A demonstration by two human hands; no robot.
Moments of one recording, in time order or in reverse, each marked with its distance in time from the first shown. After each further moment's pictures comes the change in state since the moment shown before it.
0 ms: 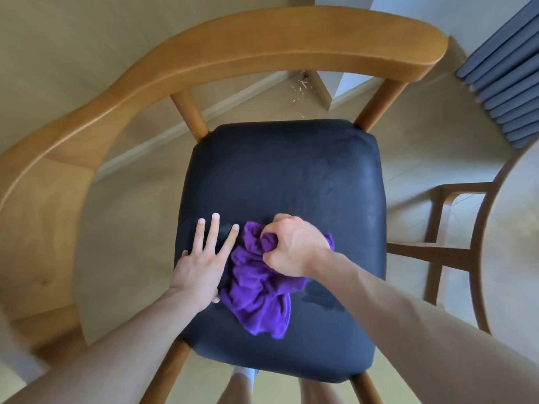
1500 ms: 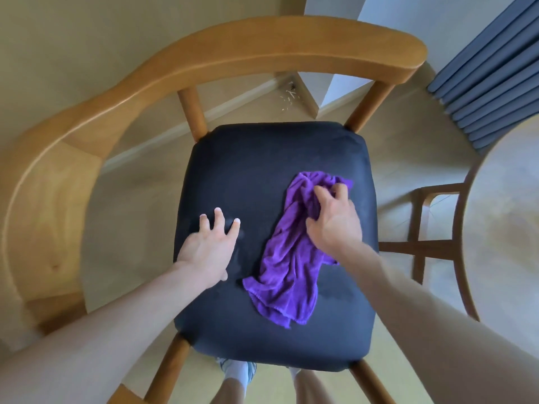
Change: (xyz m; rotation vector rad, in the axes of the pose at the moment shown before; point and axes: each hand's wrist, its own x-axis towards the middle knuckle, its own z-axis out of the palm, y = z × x) left_hand 0.010 0.001 -0.041 0.102 -0.084 -0.012; right_hand -0.023 0.030 -0.018 -0.089 0.380 0.384
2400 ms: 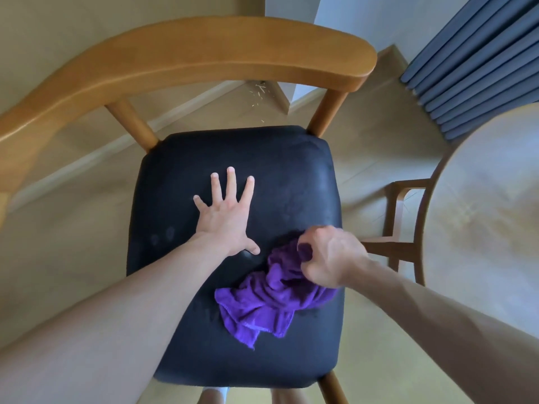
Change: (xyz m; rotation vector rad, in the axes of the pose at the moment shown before) left_hand 0.094 0.072 -0.072 -0.284 0.107 0.028; right_hand -0.001 0.067 -0.041 -0.204 -0.348 -0.250
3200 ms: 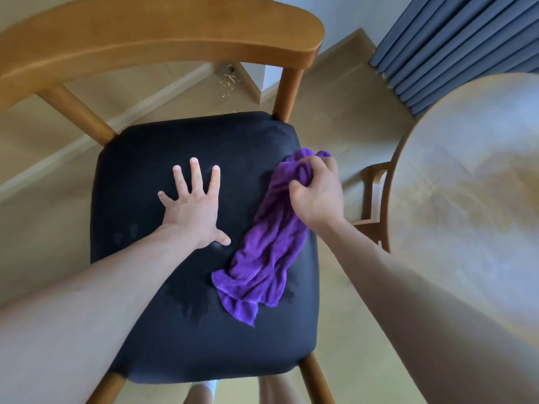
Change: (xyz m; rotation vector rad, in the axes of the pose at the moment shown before) left_hand -0.005 0.013 -0.011 0.045 -0.078 -0.059; right_hand 0.027 0.020 -0.022 0.664 0.603 0.300
